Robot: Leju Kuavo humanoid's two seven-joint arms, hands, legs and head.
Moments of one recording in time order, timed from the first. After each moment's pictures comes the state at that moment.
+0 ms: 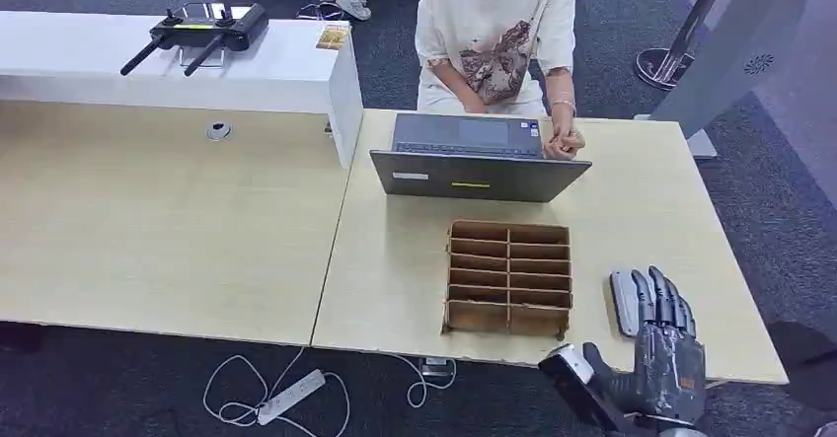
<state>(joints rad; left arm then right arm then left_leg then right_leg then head) -0.09 -0.17 1.32 -0.22 -0.92 0.21 0.16 0.25 -0.10 0.14 -1.85 1.21 -0.26 0.13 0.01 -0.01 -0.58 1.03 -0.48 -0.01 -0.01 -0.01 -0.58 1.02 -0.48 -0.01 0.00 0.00</state>
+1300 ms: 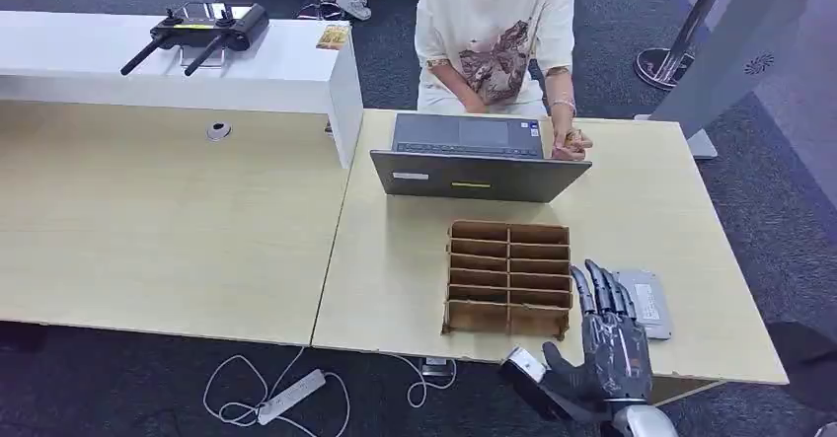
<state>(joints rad) -0.09 -0.16 1.32 -0.22 -0.93 0.21 0.18 0.16 -0.14 0.27 -1.73 1.25 -0.22 0.13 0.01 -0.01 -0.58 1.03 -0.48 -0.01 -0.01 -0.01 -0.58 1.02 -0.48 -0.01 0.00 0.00</state>
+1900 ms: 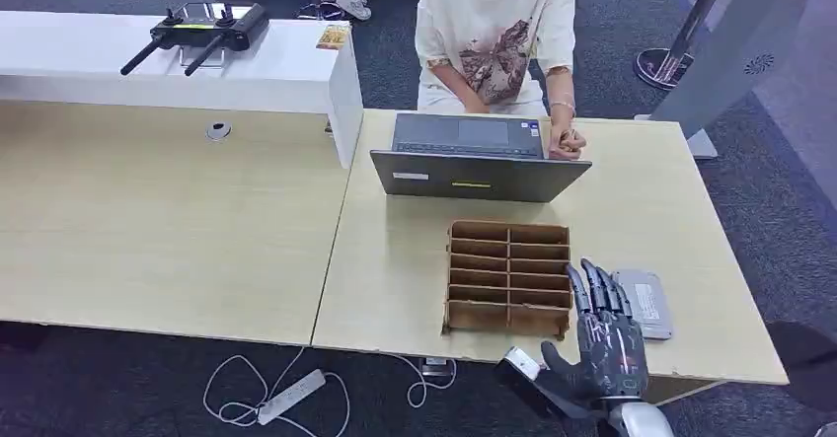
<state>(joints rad) -0.09 -0.16 1.32 -0.22 -0.93 0.21 0.18 0.15 -0.14 0.27 -1.71 1.27 -0.22 0.13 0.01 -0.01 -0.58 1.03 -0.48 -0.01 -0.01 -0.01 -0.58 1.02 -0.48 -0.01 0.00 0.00</state>
